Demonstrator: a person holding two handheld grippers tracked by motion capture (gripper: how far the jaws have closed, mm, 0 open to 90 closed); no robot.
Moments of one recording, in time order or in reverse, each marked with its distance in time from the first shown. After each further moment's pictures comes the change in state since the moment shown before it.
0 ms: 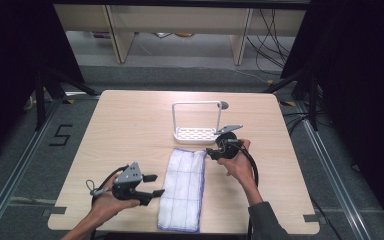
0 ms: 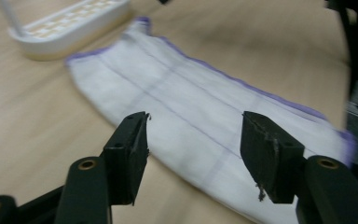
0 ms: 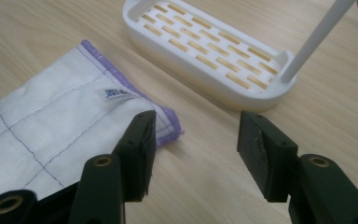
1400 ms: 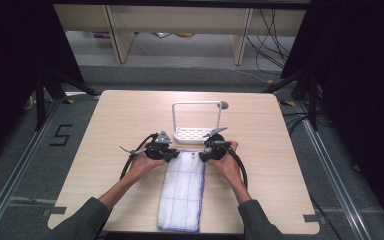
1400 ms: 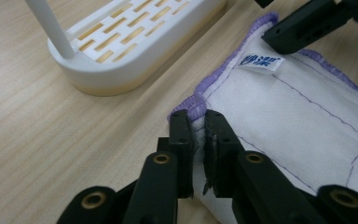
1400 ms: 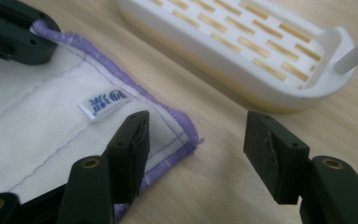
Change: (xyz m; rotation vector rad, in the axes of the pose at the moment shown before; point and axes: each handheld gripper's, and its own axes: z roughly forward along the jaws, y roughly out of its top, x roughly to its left) left arm 0.076 0.035 0.114 0.142 0.081 0.027; right arm 0.010 0.002 0.043 0.081 -0.036 -0.004
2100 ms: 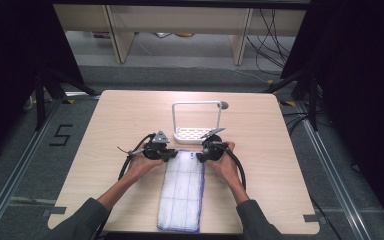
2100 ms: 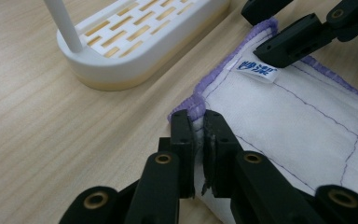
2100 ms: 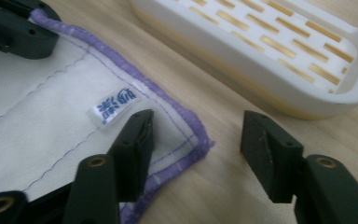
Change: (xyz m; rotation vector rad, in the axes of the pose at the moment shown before) left arm 0.003 -0.004 -0.003 -0.009 -0.001 -0.025; right arm 0.005 0.000 0.010 -0.002 0.038 -0.011
